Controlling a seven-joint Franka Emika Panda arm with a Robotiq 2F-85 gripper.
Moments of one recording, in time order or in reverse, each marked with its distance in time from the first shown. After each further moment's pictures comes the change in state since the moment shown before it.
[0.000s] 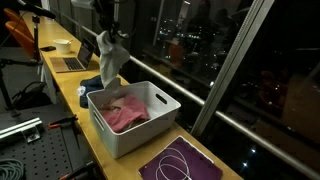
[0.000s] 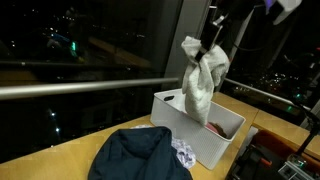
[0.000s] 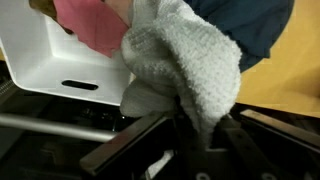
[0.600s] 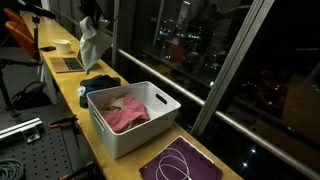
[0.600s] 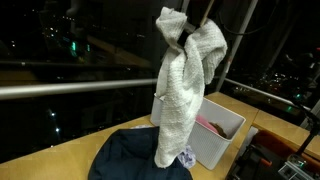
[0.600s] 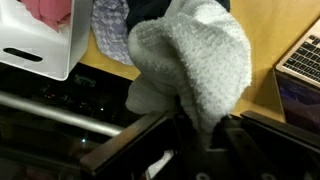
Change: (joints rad) arm 0.093 0.105 0.133 0.194 -0.054 -0.113 0.065
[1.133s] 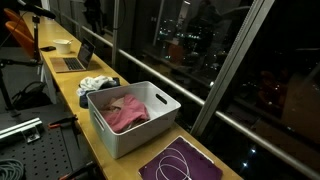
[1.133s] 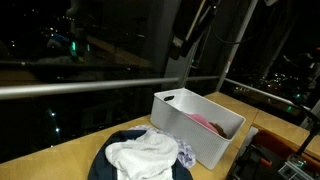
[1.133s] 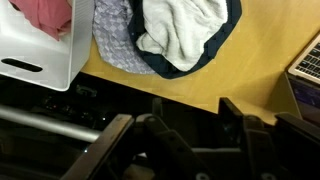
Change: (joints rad) arm -0.005 0.064 -0.028 0.026 0.000 0.000 -0.001
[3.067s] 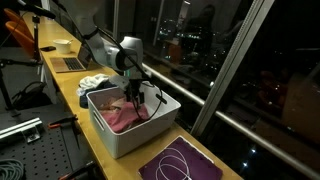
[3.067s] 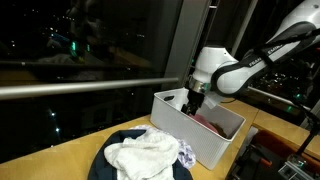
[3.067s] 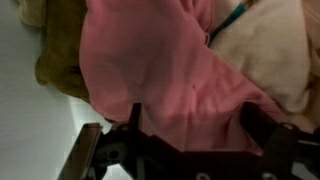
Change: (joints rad) arm -0.151 0.442 -0.369 -0.129 -0.042 0.405 -0.085
